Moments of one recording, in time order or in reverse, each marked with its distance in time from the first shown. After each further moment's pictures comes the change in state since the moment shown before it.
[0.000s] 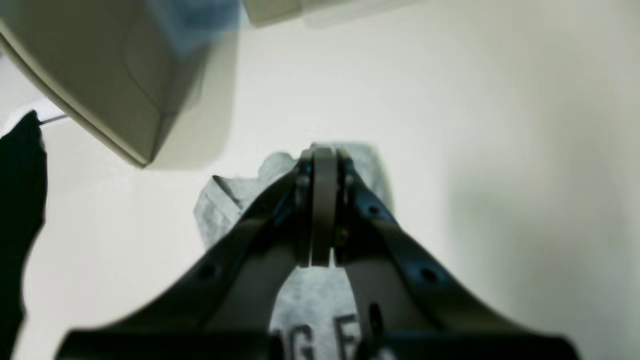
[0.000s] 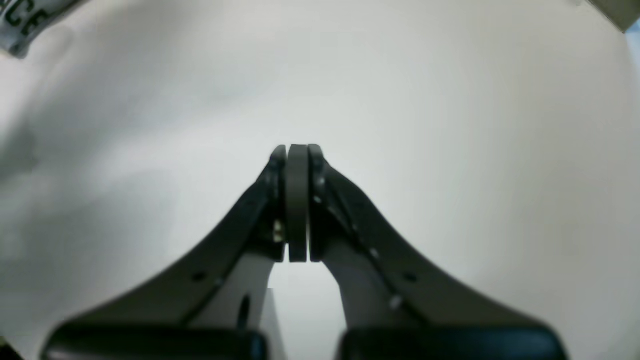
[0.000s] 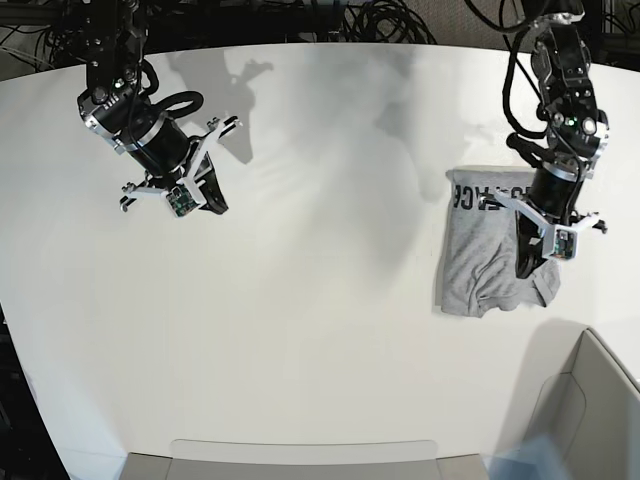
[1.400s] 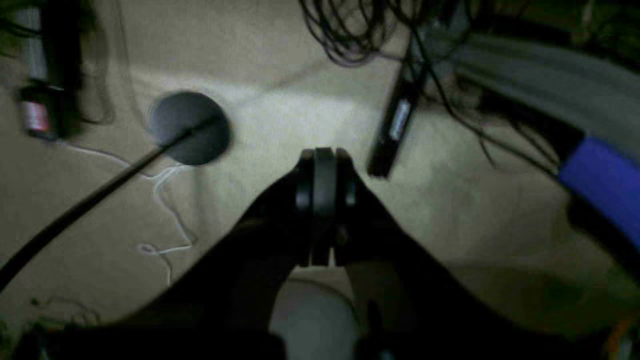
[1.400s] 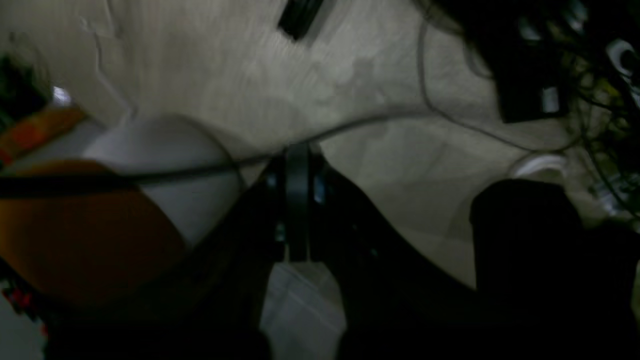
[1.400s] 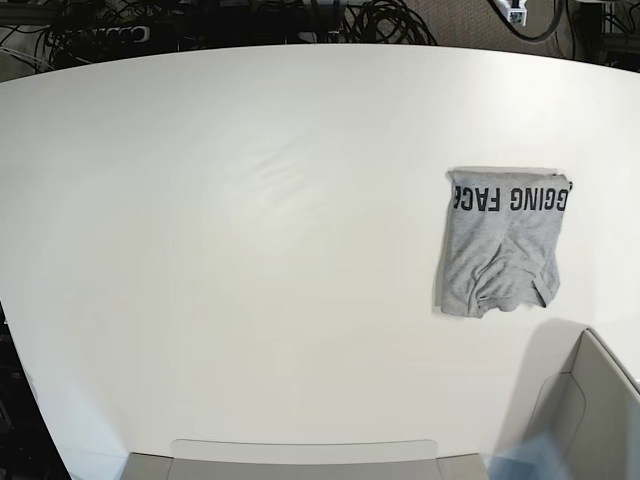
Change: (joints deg) left arm 34.1 7.1 -0.1 -31.8 0.8 0.5 6.9; right arm -24.4 14.4 -21.7 -49.5 1.9 -0.3 14.6
